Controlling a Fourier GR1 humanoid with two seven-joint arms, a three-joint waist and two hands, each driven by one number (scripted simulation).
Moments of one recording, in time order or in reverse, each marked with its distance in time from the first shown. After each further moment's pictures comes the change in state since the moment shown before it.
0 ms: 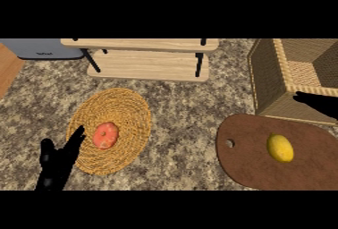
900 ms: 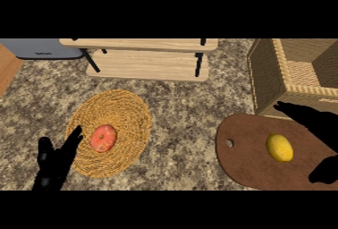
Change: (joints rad) left arm 0.010 -0.026 0.046 -0.032 -0.041 -0.023 0.054; right arm 0.056 0.163 0.075 0.186 0.335 -0.162 -0.240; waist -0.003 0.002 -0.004
